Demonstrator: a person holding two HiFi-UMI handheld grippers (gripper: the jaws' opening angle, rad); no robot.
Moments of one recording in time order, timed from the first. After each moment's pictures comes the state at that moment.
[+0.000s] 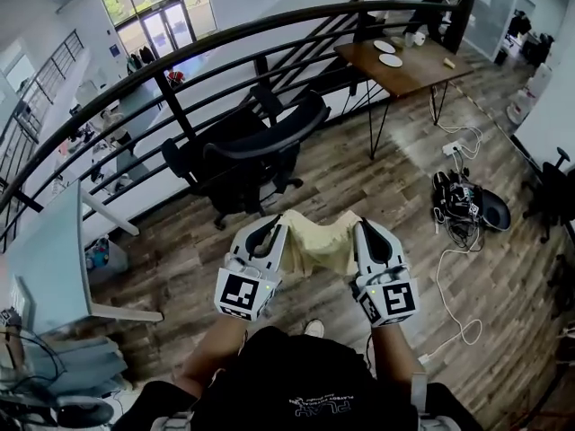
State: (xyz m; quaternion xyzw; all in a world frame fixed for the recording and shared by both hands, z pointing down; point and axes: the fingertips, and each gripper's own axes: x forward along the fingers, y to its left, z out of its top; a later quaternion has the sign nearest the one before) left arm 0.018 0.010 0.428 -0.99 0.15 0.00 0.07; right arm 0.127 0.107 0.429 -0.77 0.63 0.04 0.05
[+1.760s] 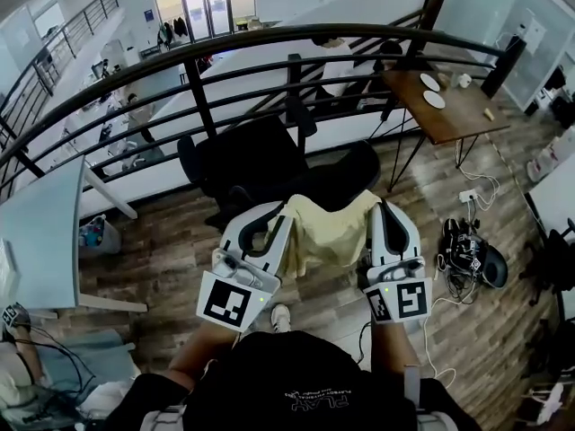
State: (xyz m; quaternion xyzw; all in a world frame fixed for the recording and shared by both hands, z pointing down) left arm 0.035 -0.132 0.315 -0.97 0.21 0.11 0.09; right arm 0.173 -0.076 0.330 -0.72 0.68 0.13 0.08
